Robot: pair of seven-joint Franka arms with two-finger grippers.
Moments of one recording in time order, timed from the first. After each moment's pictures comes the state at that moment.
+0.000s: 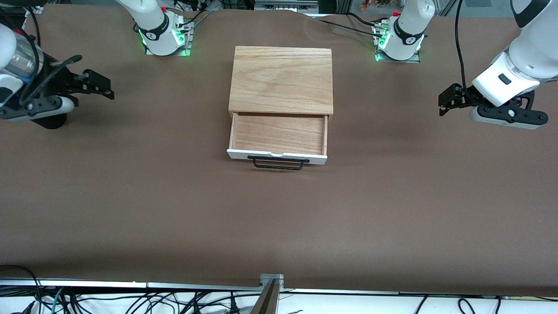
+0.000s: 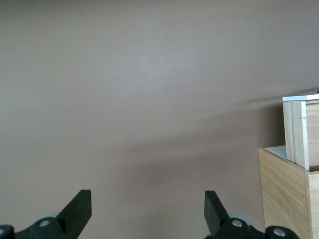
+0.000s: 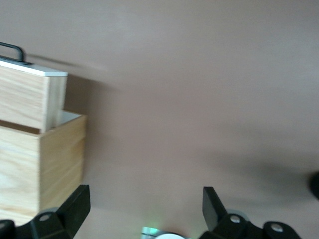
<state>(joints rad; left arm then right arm) -0.11 0.01 -0.02 -1.67 0.02 1.65 0.02 0.16 0.08 -0.05 -1.53 0.15 1.47 -0.06</state>
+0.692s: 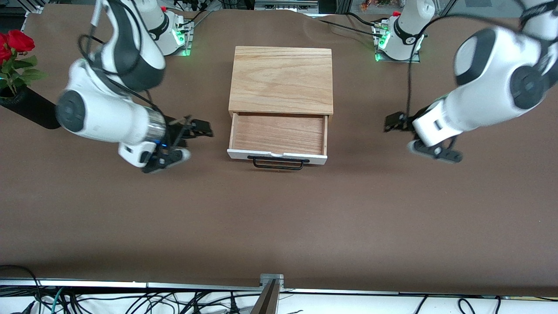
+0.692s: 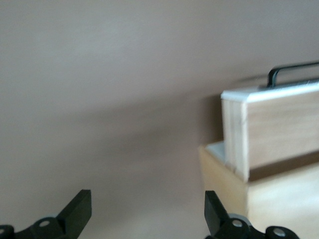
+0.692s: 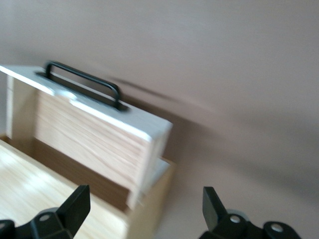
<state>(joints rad) -0.17 0.27 -0.08 -1.66 -0.26 1.81 0.02 0.40 0.42 -0.05 -1.50 0.48 1.82 -0.04</state>
